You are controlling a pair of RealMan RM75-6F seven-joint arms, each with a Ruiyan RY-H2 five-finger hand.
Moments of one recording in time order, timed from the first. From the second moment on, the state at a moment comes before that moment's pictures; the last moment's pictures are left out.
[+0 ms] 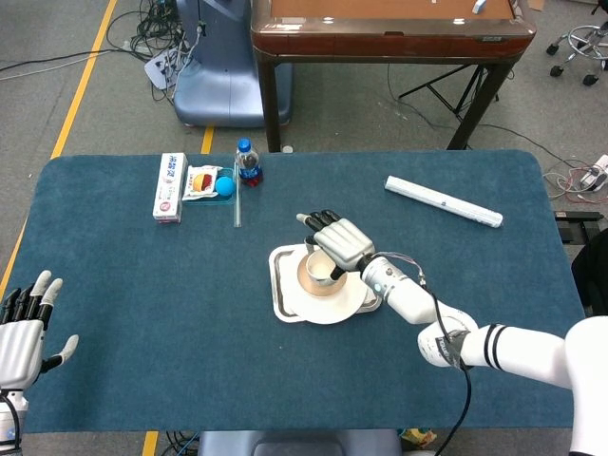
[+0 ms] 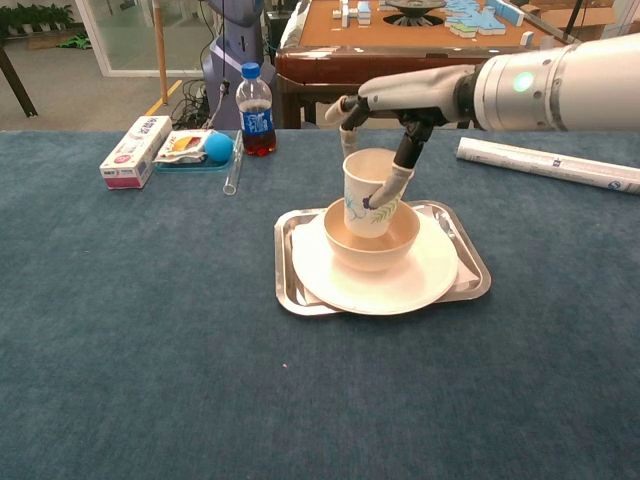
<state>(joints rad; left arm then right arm) -0.08 -1.14 -0.07 -1.72 1.40 1.51 0.25 1.08 -1.36 0.16 -1.50 -0.98 0.64 -0.25</state>
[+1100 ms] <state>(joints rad) -0.09 -1.20 -0.09 -1.71 1.38 1.54 0.38 0.76 -0.95 0.01 -1.88 -1.20 0.90 -0.22</state>
